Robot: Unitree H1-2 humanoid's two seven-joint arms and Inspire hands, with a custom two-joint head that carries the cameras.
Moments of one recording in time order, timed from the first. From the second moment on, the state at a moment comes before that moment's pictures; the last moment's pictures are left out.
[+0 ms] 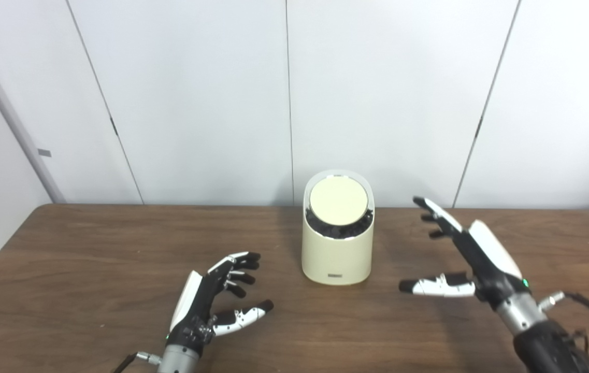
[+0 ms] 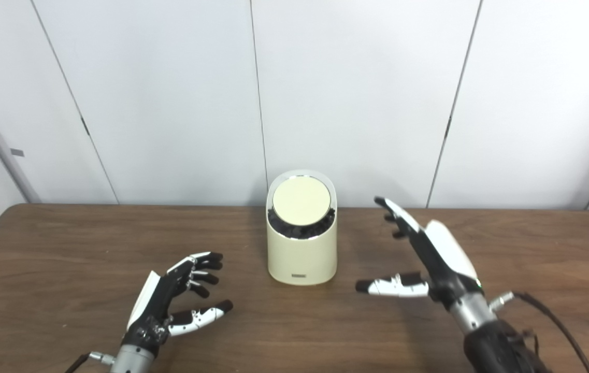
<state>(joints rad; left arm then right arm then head) -0.10 0.15 -0.05 -0.01 0.27 -0.14 0.02 -0.25 -0.31 0.05 -0.06 -0.45 -0.05 0.14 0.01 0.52</state>
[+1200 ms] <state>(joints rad) -0.11 0.16 -0.05 -0.01 0.23 -0.17 0.00 -0.16 -0.23 0.05 -0.02 -0.38 -0.08 0.05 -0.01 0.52</state>
